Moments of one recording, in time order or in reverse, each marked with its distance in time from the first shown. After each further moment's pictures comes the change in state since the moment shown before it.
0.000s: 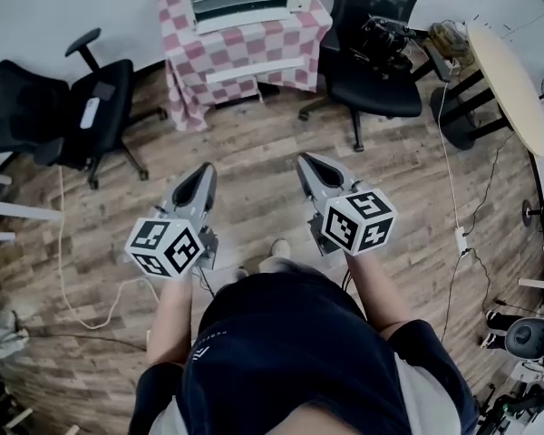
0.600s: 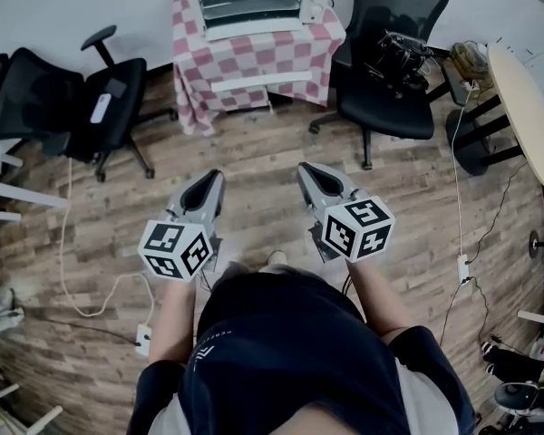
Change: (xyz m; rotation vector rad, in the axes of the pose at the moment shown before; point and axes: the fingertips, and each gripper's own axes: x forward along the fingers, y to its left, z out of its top) left arm 0.043 -0.012 -0.015 0.108 0.041 0.118; right arm 0.013 -0.042 0.005 -0.031 0.052 0.099
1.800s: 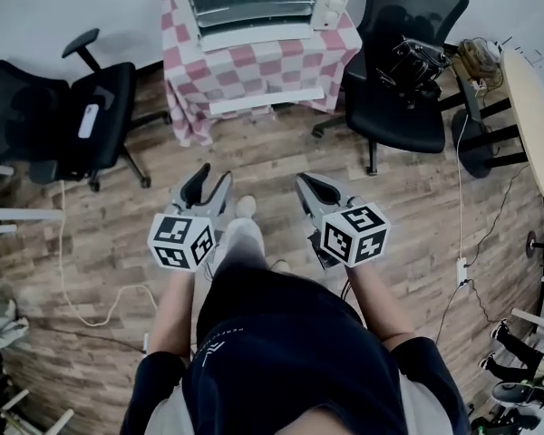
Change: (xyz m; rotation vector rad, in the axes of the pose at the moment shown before) left arm 0.115 0.101 -0.004 0.036 0.098 0.010; right arm 0.109 -0.057 0.001 0.068 0.124 -0.016
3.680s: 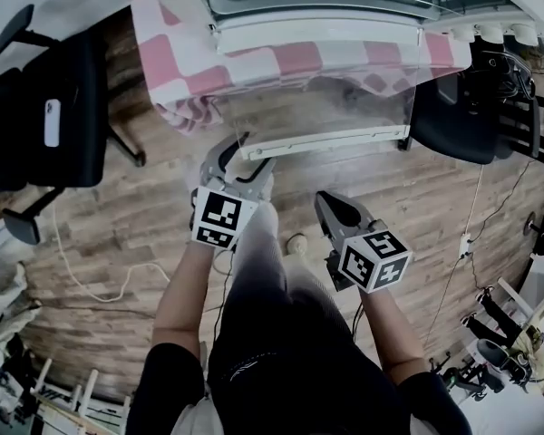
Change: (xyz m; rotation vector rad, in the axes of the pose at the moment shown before) left arm 0.220 0.149 -0.074 0.153 0.237 -0.189; right arm 0.197 -0.072 -0.045 0.296 0.345 -0.118
